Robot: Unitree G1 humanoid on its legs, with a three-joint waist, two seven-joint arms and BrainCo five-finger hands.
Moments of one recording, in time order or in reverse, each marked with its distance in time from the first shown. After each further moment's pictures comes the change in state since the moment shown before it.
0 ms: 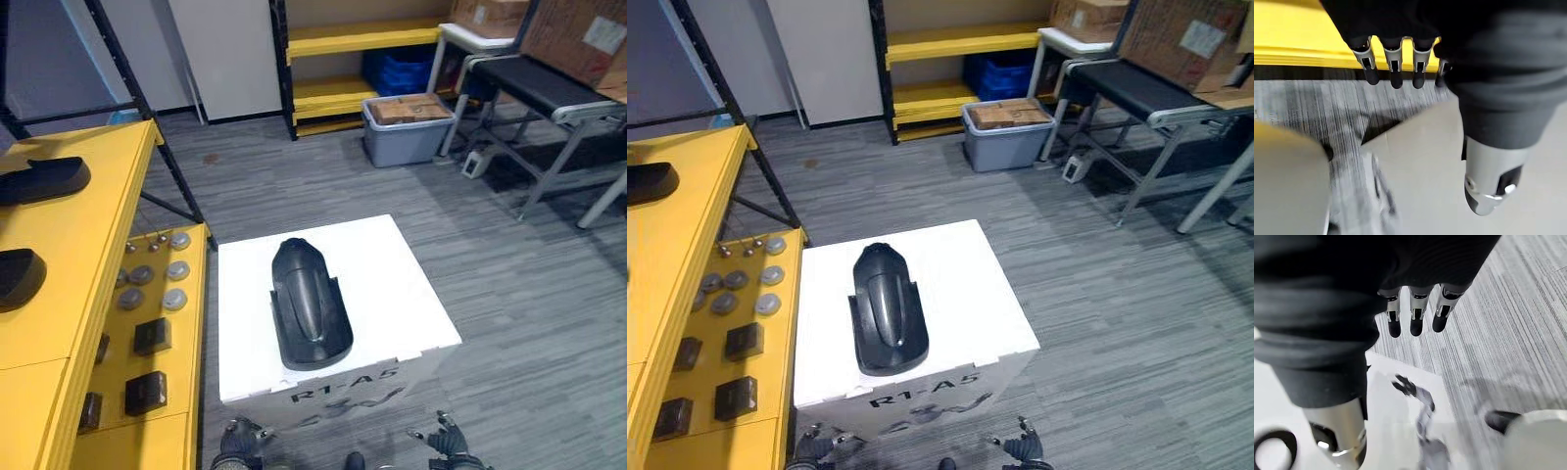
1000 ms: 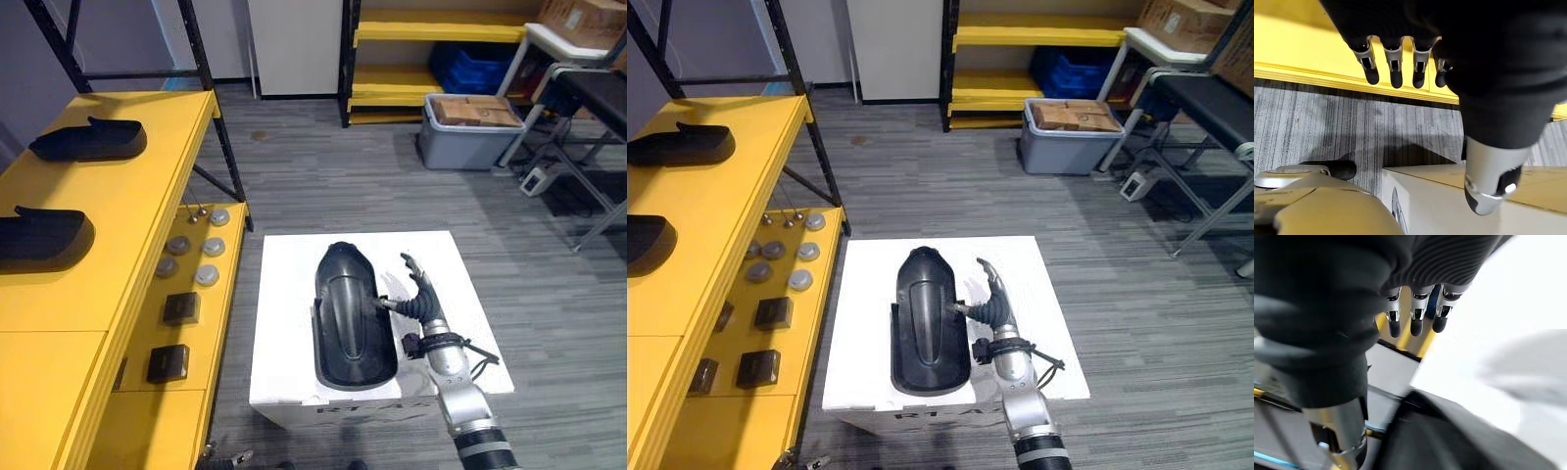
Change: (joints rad) left arm 0.117 0.049 -0.020 -0.069 0.003 -0.005 -0.046; right arm -0.288 0.018 0.269 -0.464 -0.340 0.050 -0.029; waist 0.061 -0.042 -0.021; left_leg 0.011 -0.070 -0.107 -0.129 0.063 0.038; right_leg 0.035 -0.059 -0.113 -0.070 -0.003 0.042
